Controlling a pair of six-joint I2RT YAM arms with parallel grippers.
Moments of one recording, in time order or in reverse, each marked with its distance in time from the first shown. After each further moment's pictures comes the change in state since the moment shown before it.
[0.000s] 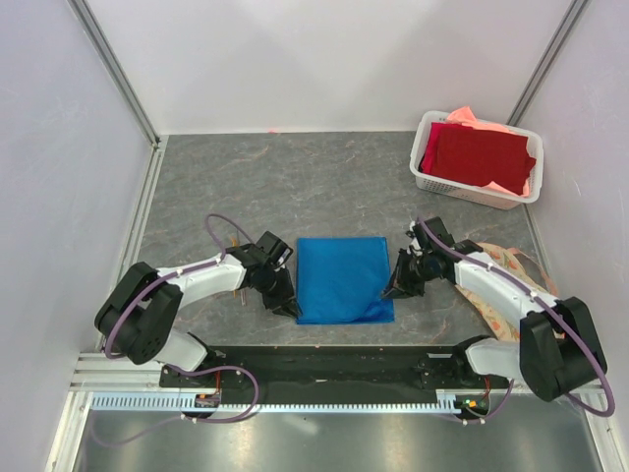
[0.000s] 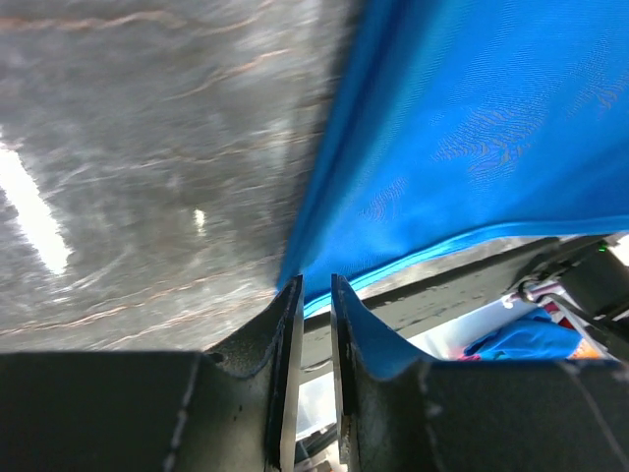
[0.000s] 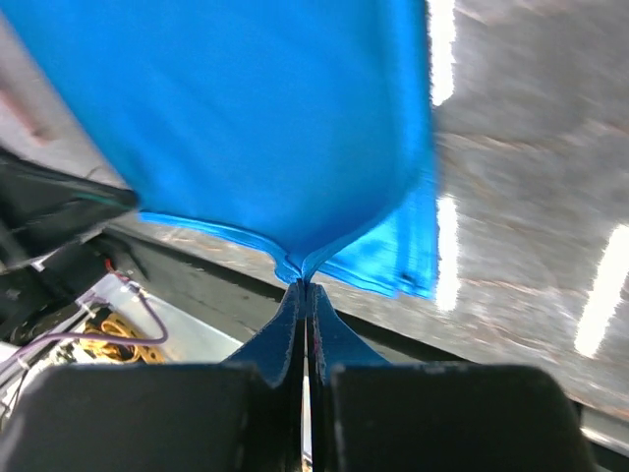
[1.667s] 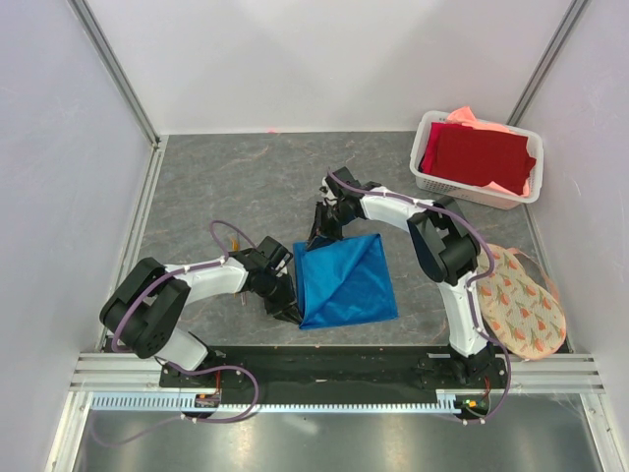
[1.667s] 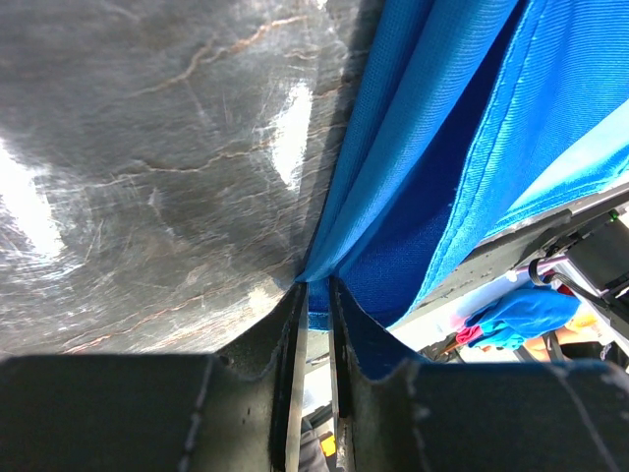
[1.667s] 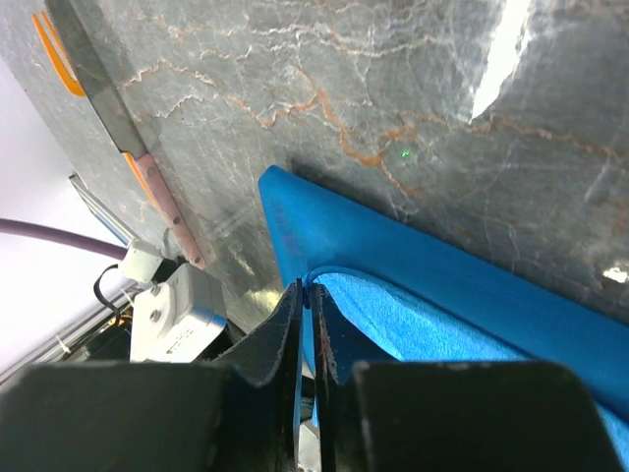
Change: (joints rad) left arm -0.002 0.040 -0.058 0.075 0.089 0.020; right arm 0.234 0.949 0.927 0.124 -0.115 0.029
